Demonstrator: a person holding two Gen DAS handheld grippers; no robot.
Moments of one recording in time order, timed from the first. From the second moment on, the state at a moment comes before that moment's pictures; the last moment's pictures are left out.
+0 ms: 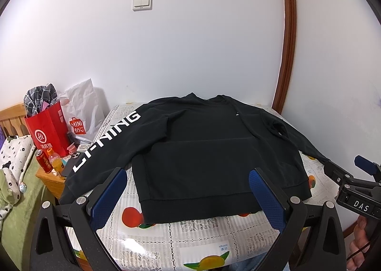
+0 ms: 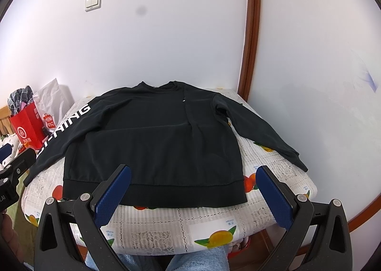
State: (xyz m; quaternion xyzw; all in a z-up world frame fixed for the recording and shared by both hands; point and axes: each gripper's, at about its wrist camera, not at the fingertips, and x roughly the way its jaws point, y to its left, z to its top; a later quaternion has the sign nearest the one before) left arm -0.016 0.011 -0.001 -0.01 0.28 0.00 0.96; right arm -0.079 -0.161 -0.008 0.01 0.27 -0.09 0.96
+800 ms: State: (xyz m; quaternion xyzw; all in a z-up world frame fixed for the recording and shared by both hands) left arm 0.019 0.037 -0.013 -0.05 0.30 -0.01 0.95; right arm -0.049 -0.163 -0.014 0.00 0.28 -0.10 0.96
